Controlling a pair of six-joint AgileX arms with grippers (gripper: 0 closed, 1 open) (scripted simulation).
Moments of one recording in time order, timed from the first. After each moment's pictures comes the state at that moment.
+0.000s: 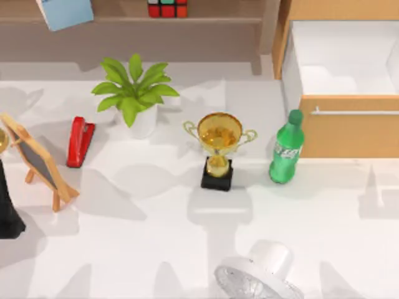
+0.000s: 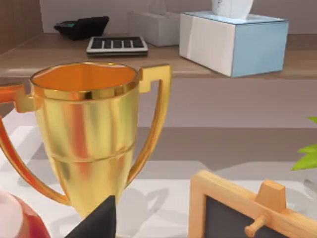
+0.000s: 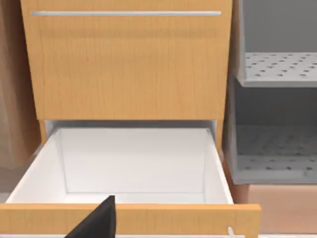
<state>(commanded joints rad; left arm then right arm) 0.00 0.00 0.00 0.00 0.00 0.00 0.08 0.21 0.16 0.07 0.08 0.00</state>
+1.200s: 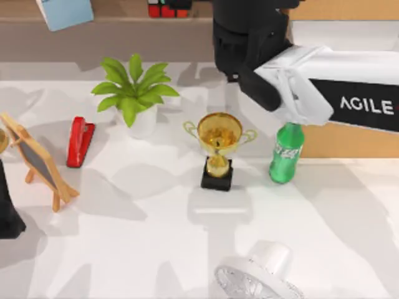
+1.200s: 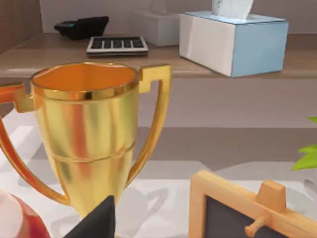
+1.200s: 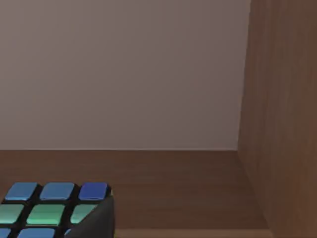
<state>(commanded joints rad) 0.00 0.00 0.00 0.00 0.00 0.00 0.69 2.04 1.46 0.58 0.72 0.02</state>
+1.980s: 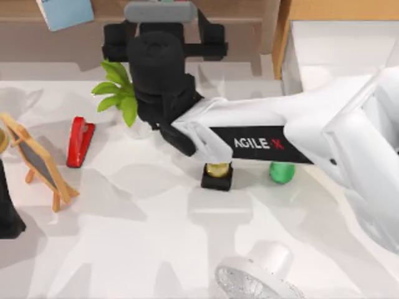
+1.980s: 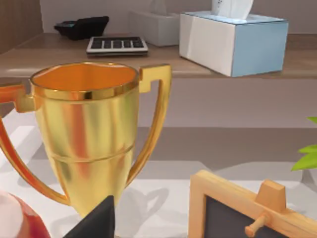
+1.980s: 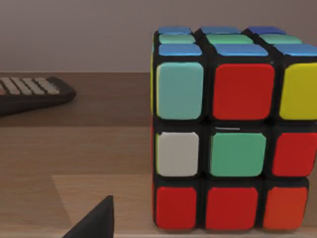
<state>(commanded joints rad) 0.00 0.00 0.00 0.00 0.00 0.00 0.82 2.44 1.74 0.68 0.86 0.02</state>
